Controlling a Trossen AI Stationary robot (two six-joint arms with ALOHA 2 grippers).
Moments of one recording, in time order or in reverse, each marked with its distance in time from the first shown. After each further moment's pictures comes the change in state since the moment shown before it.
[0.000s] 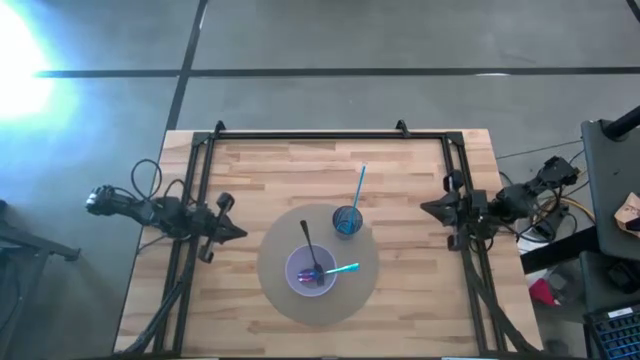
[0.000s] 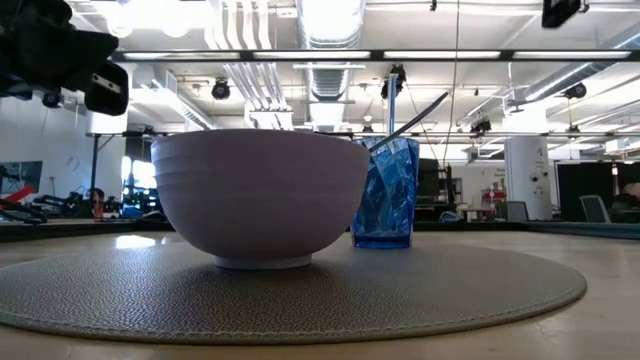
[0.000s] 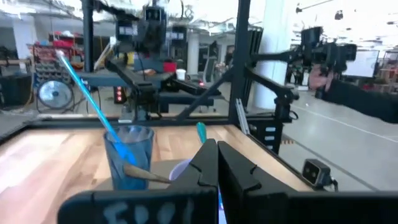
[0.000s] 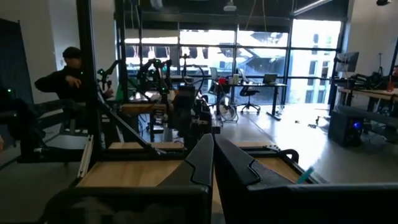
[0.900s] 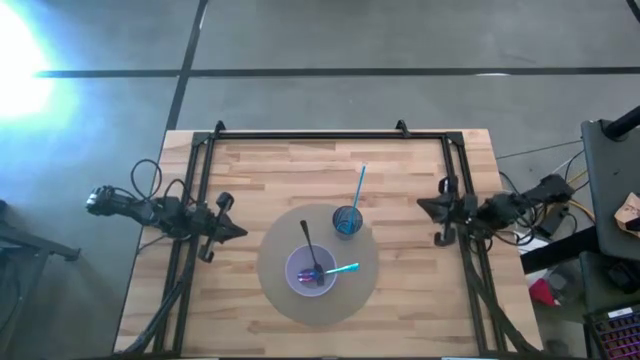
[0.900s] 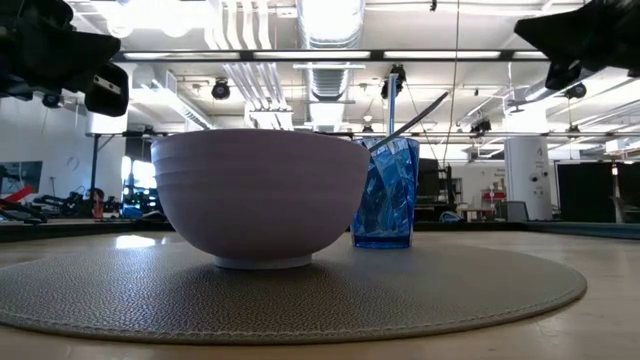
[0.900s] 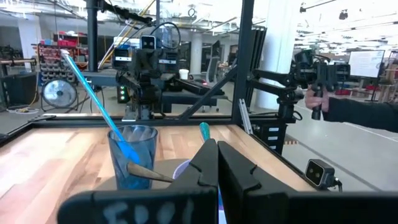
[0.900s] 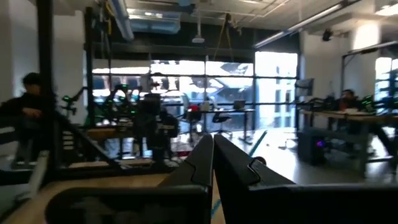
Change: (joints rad) left arm 0.000 0.002 -0.002 -0.005 -0.011 0.003; right arm -0.137 -0.269 -0.412 0.326 -0.028 -0.082
